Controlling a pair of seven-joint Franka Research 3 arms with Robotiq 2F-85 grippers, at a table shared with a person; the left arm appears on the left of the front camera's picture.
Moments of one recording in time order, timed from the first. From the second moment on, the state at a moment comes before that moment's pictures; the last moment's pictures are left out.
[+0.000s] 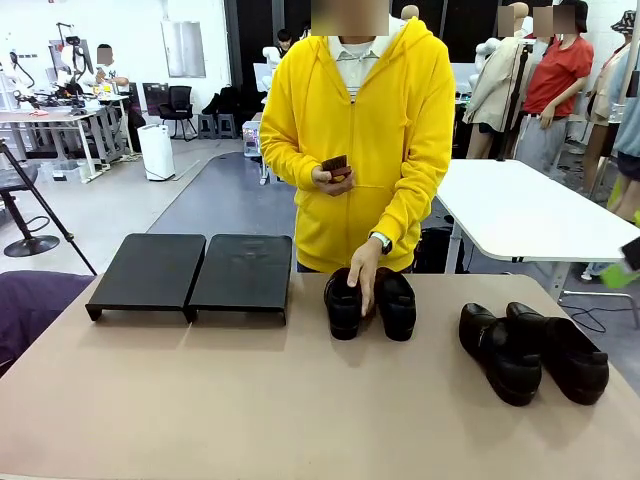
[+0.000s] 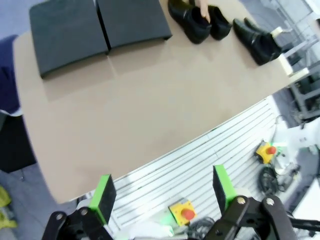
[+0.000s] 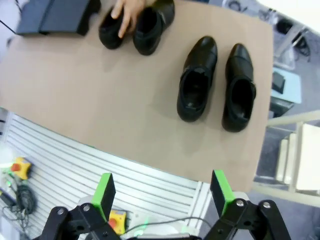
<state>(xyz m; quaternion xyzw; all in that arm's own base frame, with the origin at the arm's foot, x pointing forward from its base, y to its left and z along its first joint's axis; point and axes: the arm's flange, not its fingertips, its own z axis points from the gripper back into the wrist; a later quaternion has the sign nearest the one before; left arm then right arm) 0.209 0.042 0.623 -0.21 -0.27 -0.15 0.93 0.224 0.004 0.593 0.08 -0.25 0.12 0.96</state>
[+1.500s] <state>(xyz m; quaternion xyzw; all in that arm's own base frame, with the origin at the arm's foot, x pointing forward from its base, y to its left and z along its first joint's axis) 0.209 0.042 0.623 -0.22 -0.27 -0.15 0.93 0.409 -0.010 0.388 0.04 -0.14 0.06 0.99</state>
